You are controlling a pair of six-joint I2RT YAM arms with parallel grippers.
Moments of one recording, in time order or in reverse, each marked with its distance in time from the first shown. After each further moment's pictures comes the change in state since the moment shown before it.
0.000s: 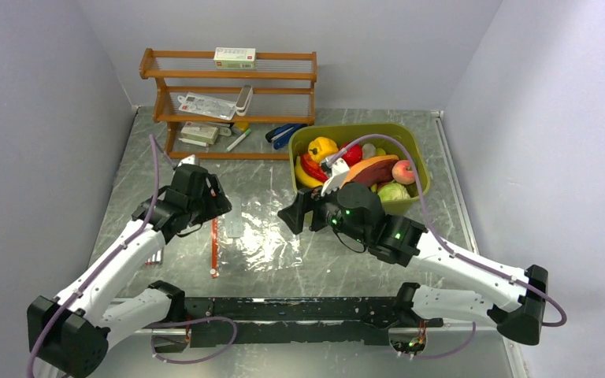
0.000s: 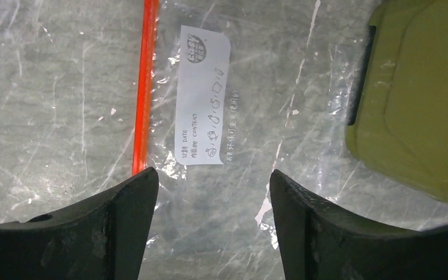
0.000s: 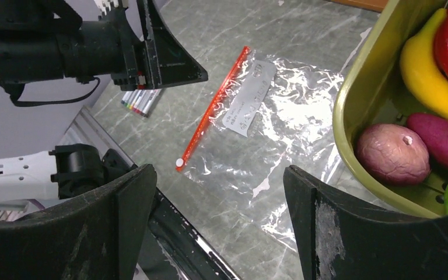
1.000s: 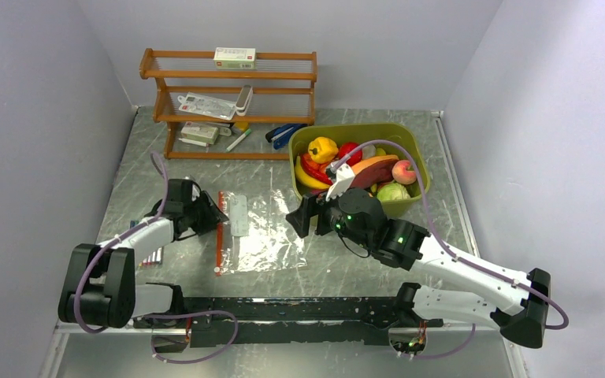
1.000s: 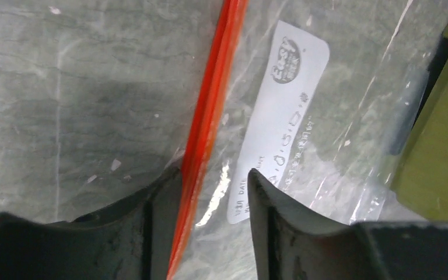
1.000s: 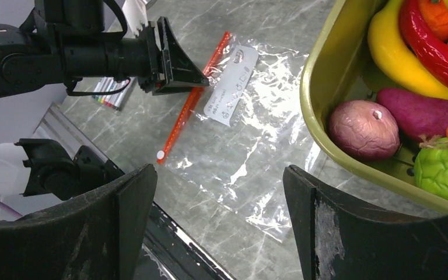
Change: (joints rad) left arm 0.332 0.290 -0.319 0.507 0.380 0.048; right arm 0.000 -0.048 -0.055 -0.042 0.063 0.004
